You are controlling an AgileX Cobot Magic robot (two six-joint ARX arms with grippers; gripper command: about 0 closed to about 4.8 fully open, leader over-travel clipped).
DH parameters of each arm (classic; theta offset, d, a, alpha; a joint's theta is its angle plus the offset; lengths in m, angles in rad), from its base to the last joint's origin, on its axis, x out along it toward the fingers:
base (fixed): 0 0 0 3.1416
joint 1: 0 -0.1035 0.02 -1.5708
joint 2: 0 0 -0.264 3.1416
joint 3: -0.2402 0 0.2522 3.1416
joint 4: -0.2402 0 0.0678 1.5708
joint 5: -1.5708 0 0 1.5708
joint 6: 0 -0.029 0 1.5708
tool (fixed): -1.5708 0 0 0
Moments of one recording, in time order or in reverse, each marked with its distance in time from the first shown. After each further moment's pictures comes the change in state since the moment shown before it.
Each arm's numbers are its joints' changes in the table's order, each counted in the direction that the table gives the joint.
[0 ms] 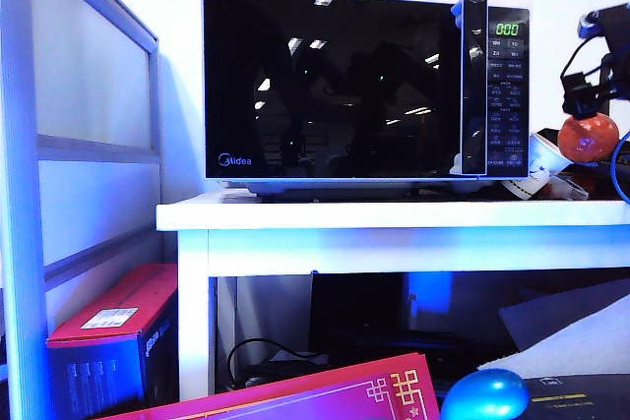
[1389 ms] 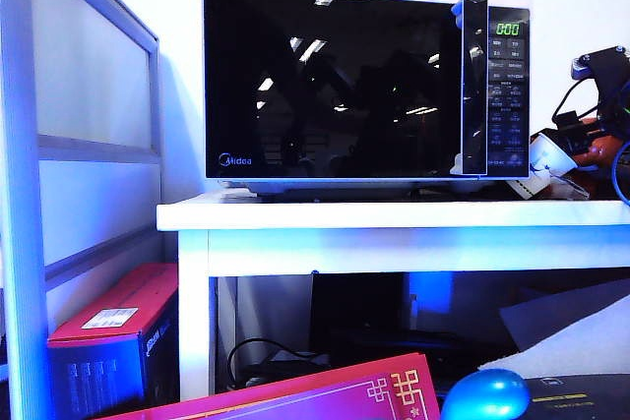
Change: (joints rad) left arm 0.024 0.000 0.000 -0.044 0.009 0.000; right arm -0.006 -0.196 -0.136 0.061 0.082 0.000
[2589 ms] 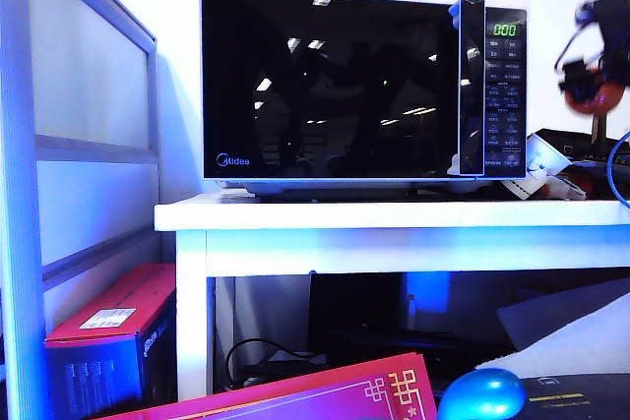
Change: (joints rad) left arm 0.006 0.000 0.000 -0.038 0.000 0.000; right arm 0.000 0.136 -0.024 -0.042 0.015 0.000
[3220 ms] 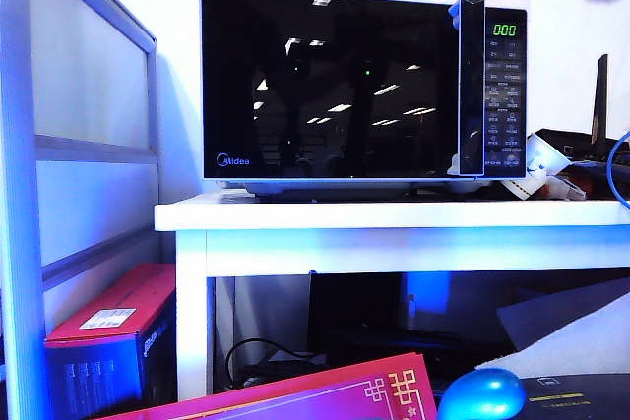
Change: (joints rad) left arm 0.028 0.000 0.000 -0.039 0.129 0.000; right arm -0.008 0.257 0.000 0.003 0.023 -0.087
